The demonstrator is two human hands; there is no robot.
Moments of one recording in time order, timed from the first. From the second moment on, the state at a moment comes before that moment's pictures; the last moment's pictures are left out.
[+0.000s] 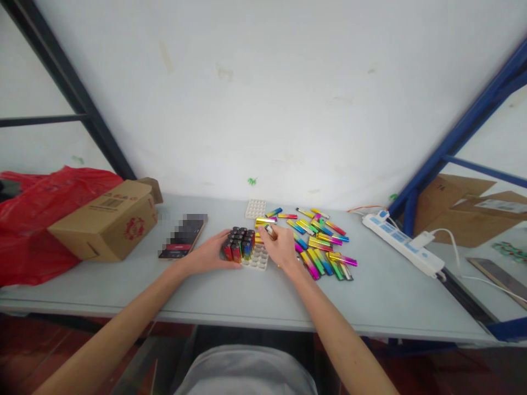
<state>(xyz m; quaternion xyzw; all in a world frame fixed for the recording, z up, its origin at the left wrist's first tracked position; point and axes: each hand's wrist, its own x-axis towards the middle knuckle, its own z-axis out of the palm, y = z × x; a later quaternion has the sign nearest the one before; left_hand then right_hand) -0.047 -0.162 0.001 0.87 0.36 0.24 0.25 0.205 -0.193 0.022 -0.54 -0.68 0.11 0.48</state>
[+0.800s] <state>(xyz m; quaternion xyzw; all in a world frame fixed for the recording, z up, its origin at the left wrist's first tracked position) -0.046 -0.164 0.004 0.86 0.37 0.24 0.24 0.208 -0.196 0.028 -0.53 -0.70 0.10 0.47</state>
